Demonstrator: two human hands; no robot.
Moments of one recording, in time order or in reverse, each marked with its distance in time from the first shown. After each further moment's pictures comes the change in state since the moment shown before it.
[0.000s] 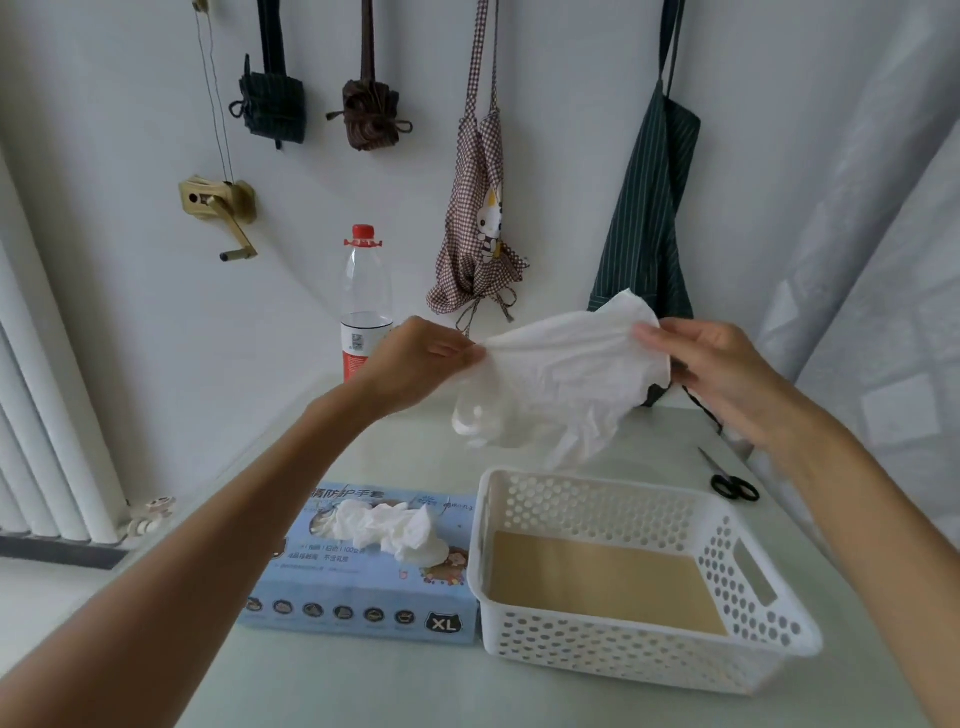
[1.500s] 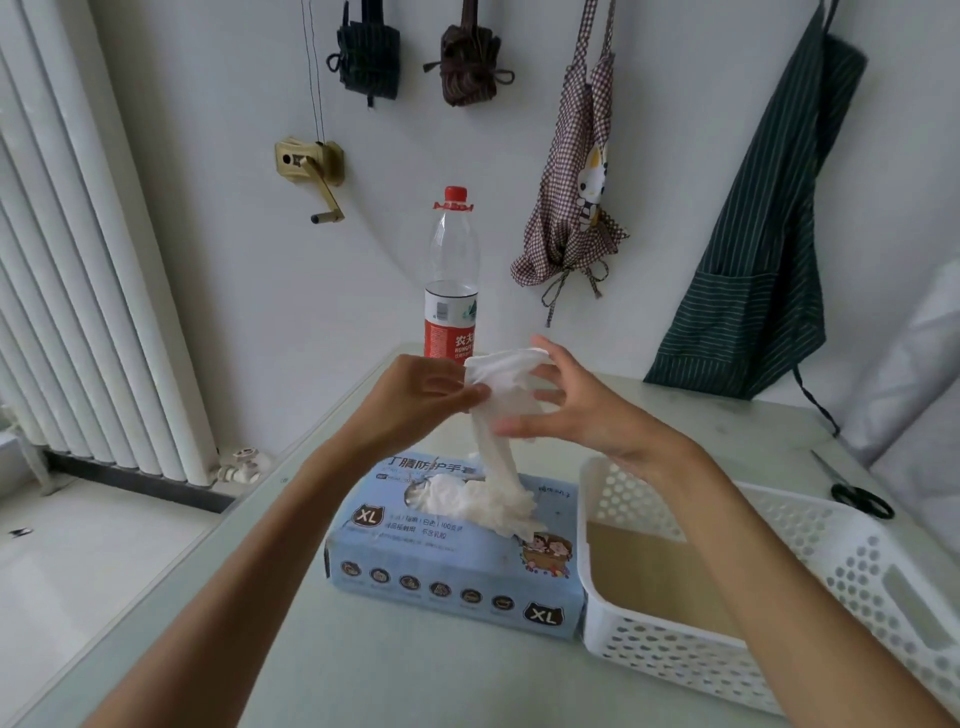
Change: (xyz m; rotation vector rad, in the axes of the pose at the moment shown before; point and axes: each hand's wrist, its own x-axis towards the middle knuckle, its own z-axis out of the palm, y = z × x) left_hand -0.073 -0.064 -0.031 -0.153 0.085 -0.232; right_hand 0.018 0.027 0.175 -0.155 -0.464 0.086
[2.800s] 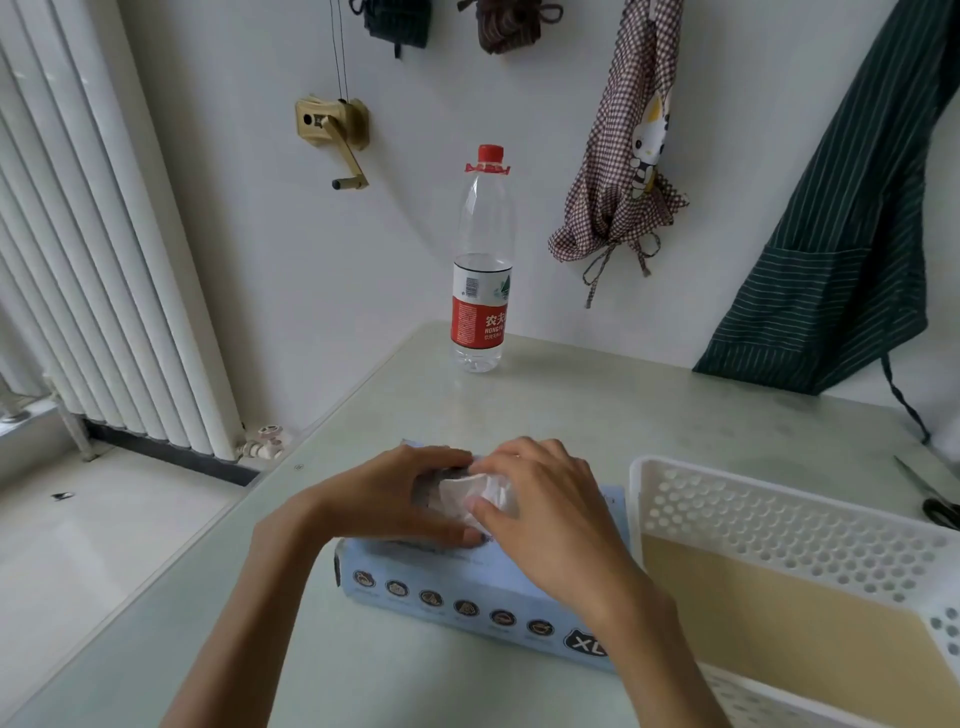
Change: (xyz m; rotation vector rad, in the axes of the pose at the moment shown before) left_hand -0.028 -0.077 -0.006 0.392 -0.467 -0.163; right_hand -0.007 0.038 0.088 -0.698 0.192 -0.236
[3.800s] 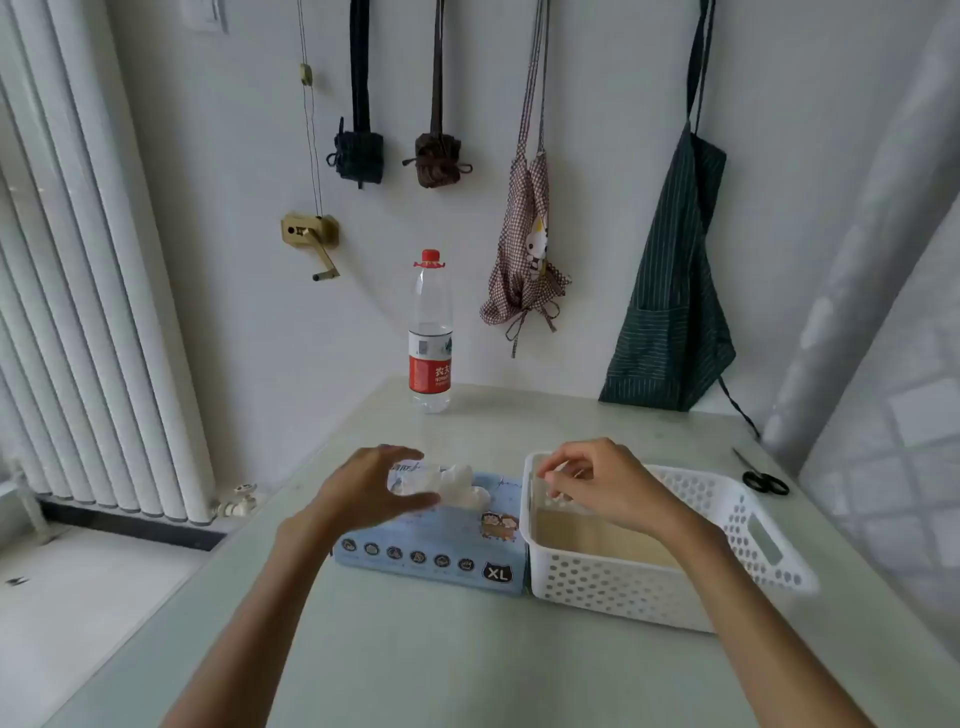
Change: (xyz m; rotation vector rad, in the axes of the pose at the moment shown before) left_hand -0.077 0.070 0.006 0.199 0.317 -0.090; right_hand -0.102 0.019 -0.119 0.301 -0.073 0.276
